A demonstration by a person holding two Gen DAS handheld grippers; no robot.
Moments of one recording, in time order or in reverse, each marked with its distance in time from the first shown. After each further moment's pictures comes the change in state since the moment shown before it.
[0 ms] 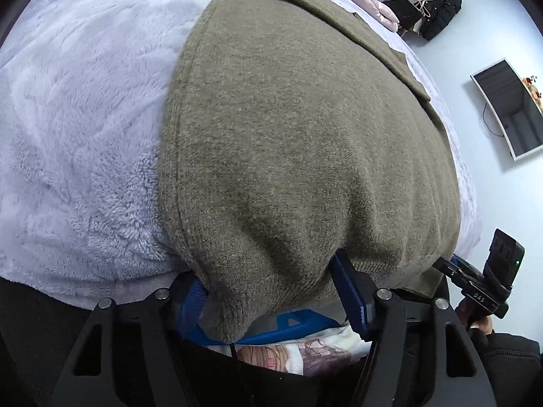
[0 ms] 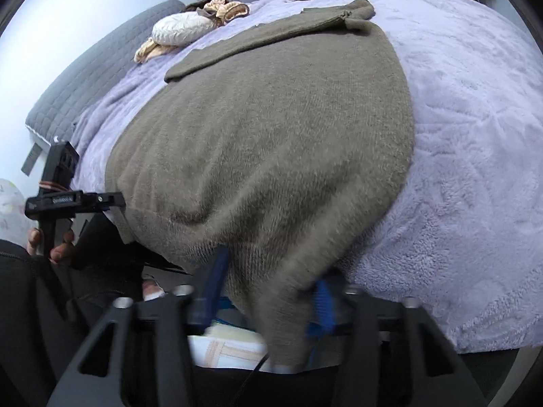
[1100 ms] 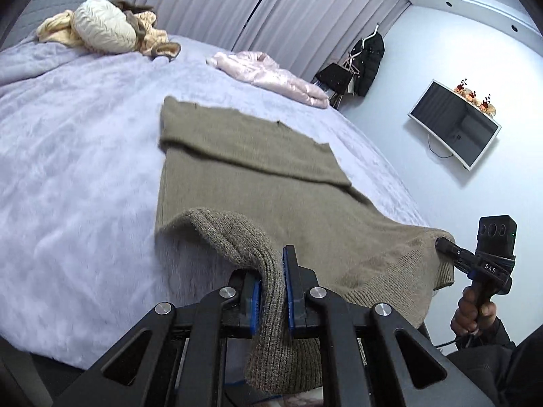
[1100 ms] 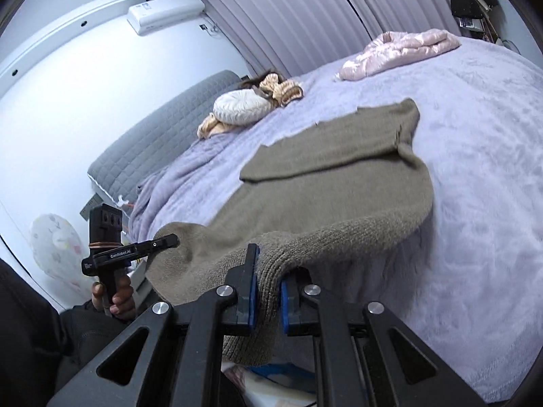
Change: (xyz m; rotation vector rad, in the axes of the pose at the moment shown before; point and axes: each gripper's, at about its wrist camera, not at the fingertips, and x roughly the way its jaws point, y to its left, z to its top) left arm -0.122 -0.055 0.010 0.239 -0.431 -0.099; right arm -0.084 0.028 0.065 -0.030 -0.355 0.270
